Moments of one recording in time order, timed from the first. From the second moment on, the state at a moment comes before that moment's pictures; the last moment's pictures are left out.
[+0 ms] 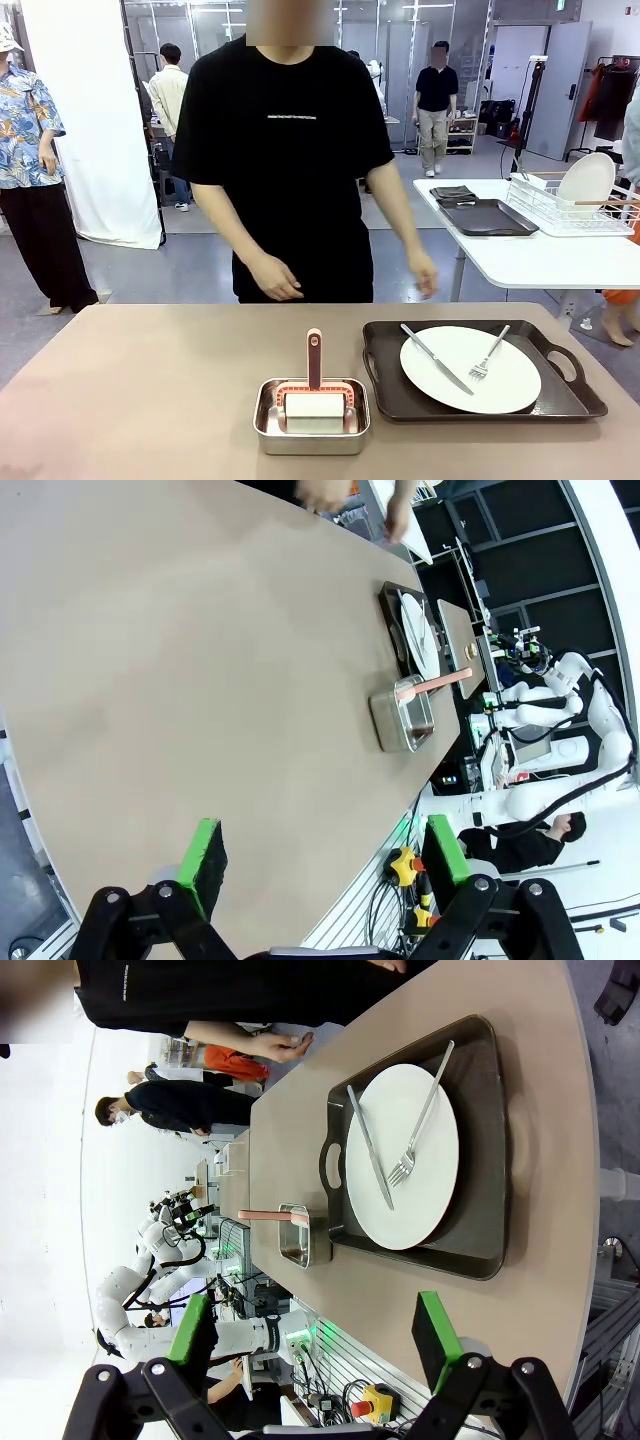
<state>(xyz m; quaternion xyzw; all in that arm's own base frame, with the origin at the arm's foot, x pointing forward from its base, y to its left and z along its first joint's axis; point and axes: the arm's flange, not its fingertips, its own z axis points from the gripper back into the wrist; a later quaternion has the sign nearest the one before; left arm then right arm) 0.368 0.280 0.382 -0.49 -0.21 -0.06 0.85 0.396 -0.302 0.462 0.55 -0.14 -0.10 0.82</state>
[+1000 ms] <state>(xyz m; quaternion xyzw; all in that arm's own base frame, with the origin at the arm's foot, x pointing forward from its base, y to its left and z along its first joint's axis) 0.368 0.280 0.382 -0.49 -0.21 -0.06 0.85 0.396 -0.302 0.462 0.55 -0.14 -0.10 0.82</state>
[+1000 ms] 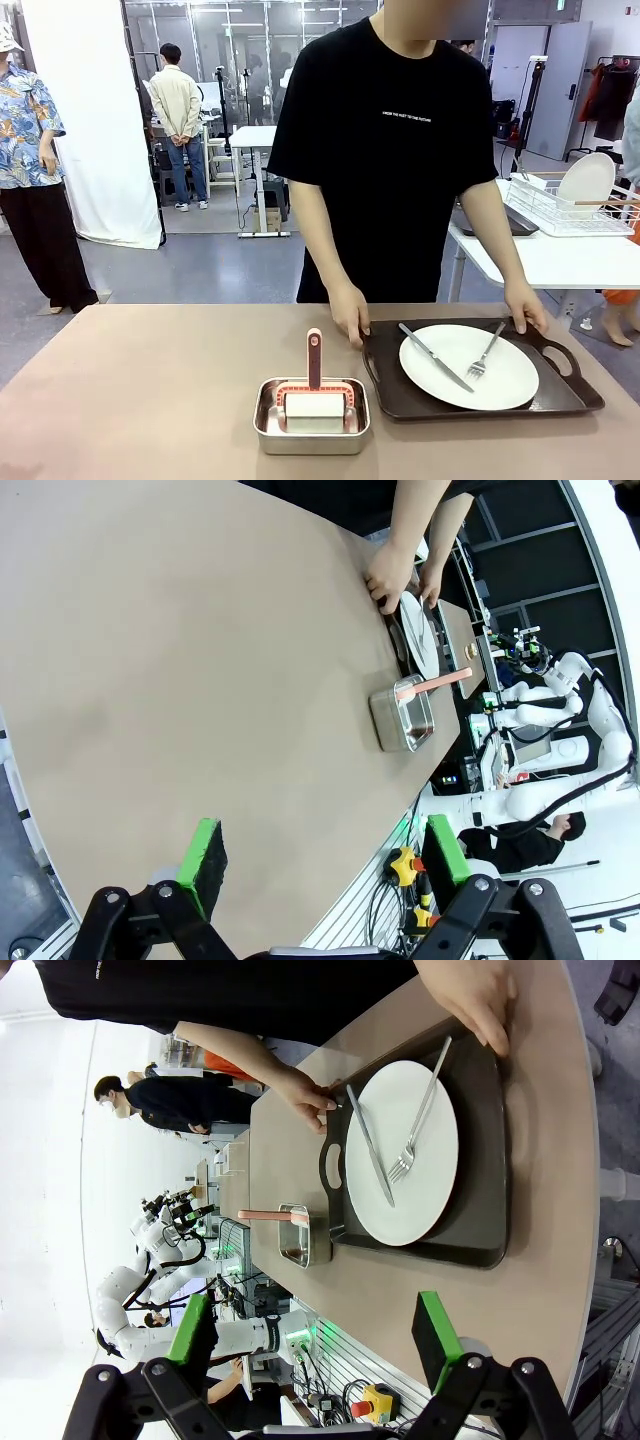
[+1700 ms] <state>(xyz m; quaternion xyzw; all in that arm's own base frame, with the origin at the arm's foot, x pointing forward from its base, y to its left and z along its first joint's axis) 0.368 0.280 0.382 -0.49 -0.21 -0.06 0.85 0.396 -0.302 0.462 0.55 -0.14 -0.10 0.82</state>
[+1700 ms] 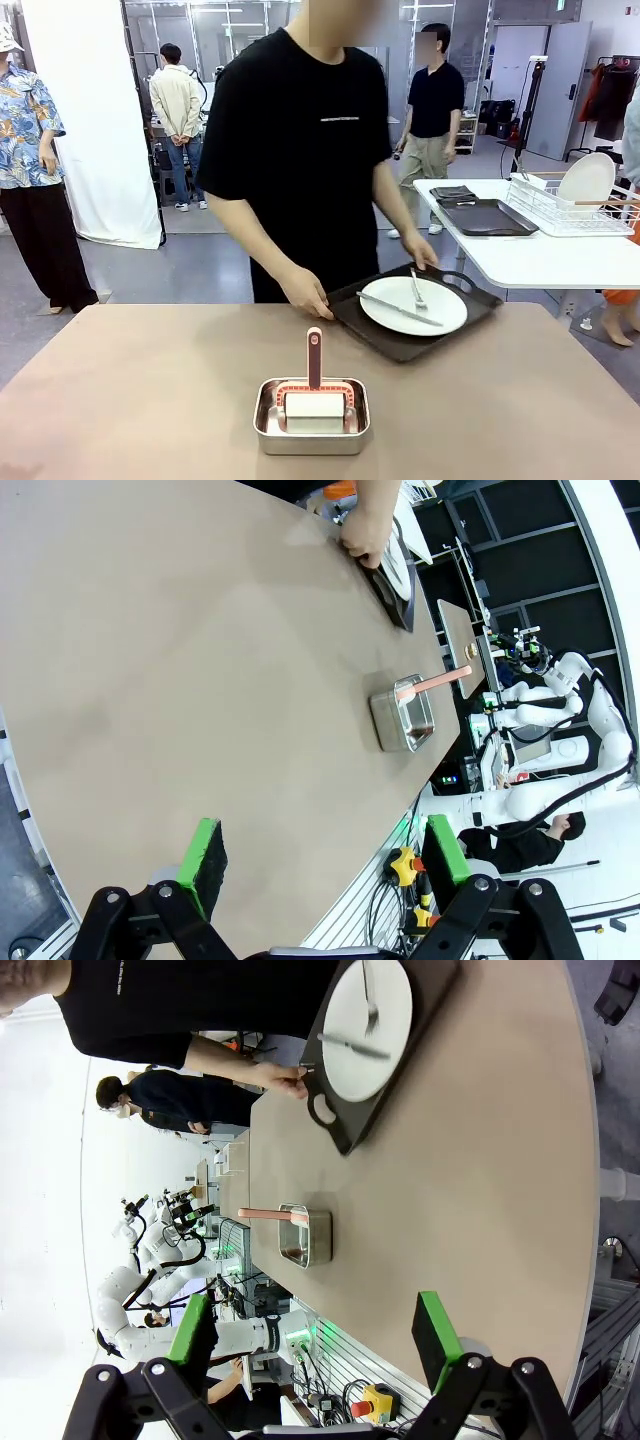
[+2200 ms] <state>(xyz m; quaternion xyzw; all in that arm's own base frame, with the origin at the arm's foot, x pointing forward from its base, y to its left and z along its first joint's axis) 0.368 0.280 0.382 -0.49 -0.21 -0.06 0.85 0.396 -0.302 0.462 0.55 -0.14 -0.10 0.82</state>
